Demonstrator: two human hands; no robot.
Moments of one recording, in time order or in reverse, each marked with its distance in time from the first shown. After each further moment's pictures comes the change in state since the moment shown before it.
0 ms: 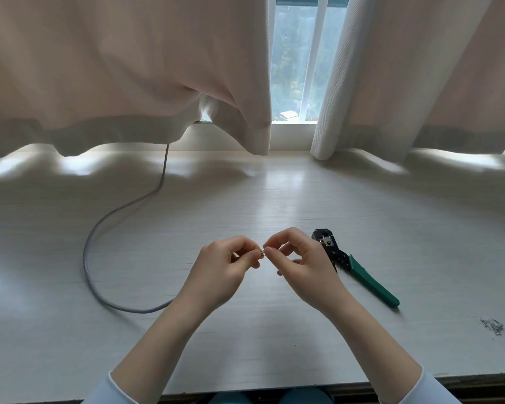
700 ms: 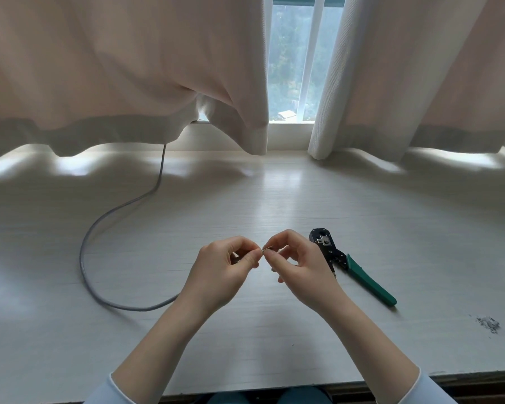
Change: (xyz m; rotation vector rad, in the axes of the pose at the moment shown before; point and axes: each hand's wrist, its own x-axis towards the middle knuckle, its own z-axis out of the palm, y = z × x) left_hand -0.001 0.001 0.005 0.006 0.043 0.002; right_hand -0.004 -0.001 -0.002 0.031 -0.019 0.060
